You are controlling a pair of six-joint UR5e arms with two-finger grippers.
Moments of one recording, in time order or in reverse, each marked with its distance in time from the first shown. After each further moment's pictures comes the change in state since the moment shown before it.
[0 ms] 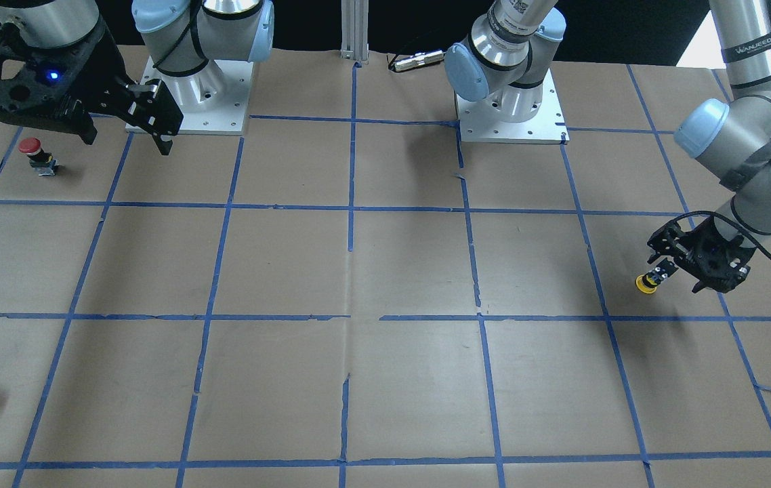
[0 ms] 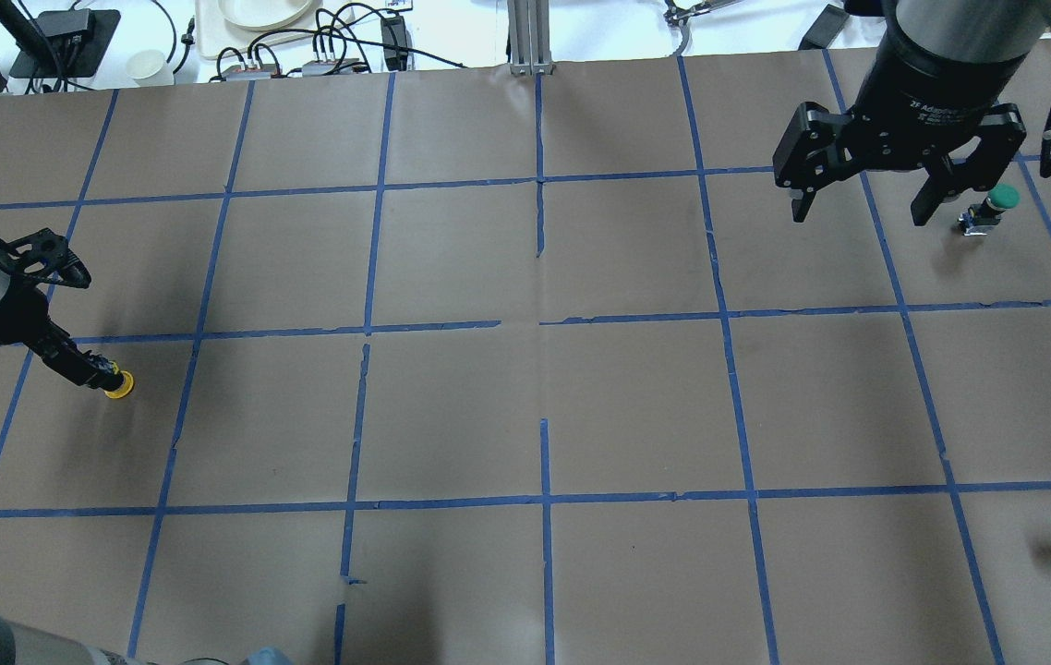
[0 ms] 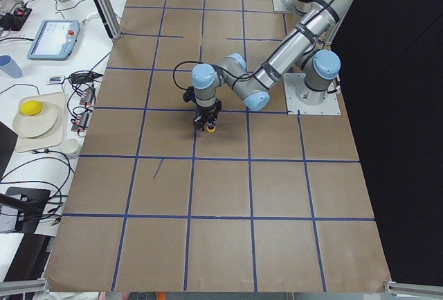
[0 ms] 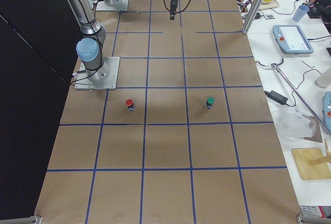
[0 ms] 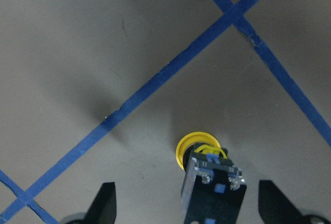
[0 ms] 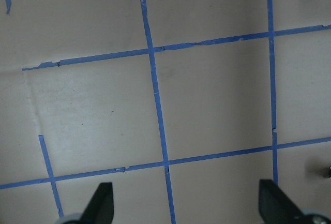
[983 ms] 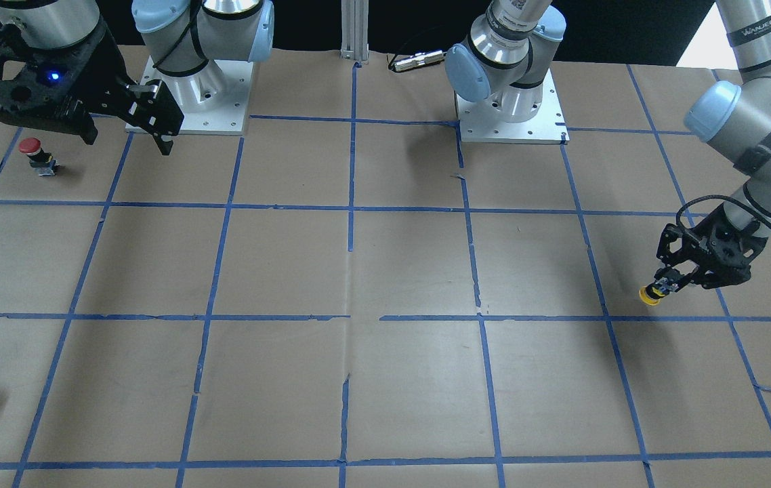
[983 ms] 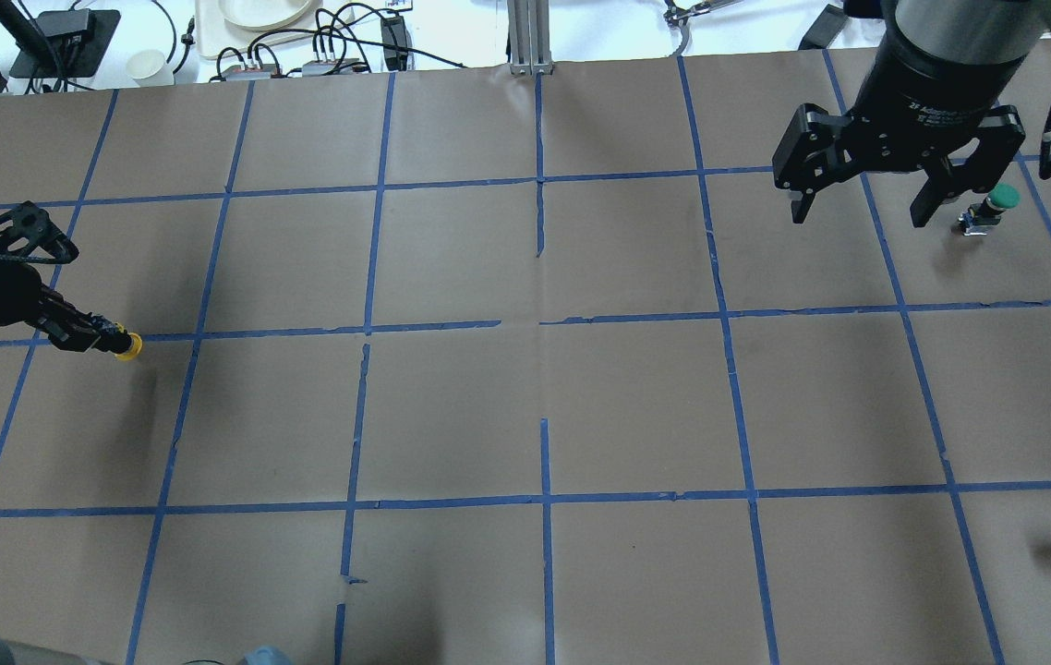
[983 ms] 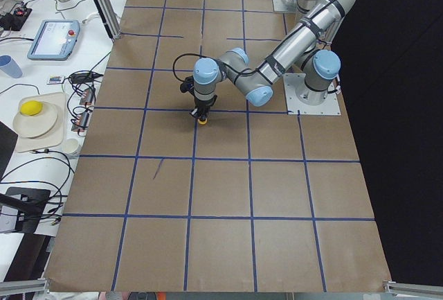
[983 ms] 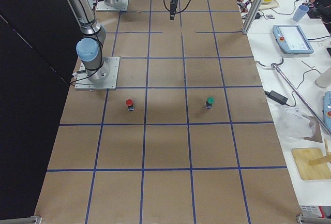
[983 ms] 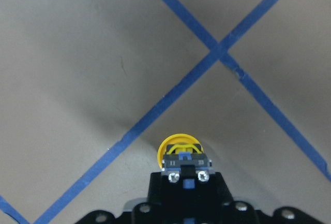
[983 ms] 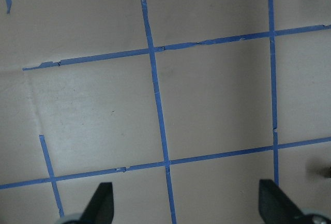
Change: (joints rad) left arm -0.008 0.068 0.025 -0.067 -0.199 -0.057; right arm 0.000 0.000 0.001 -0.002 0.004 0.001
